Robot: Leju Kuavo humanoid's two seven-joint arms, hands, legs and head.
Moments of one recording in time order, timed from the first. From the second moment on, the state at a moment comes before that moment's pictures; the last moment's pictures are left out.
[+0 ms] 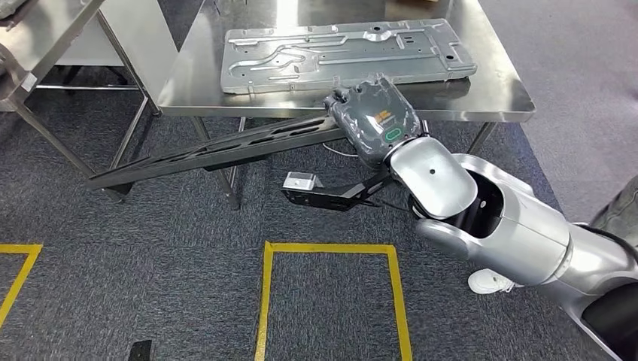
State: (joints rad) left arm -0.09 0.13 -0.71 -0.25 1.08 0.34 -0.33; right arm -1.12 -0.30 1.03 -1.79 0.80 0.22 0.68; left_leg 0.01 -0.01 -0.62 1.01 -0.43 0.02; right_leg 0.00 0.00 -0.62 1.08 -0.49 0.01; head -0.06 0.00
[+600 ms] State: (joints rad) left arm -0.09 0.14 -0.71 -0.25 1.08 0.33 -0.32; right arm -1.13 -0.30 1.03 -1.75 0.81 0.20 0.67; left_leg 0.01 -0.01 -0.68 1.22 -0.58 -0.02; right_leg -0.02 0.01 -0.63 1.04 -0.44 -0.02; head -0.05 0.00
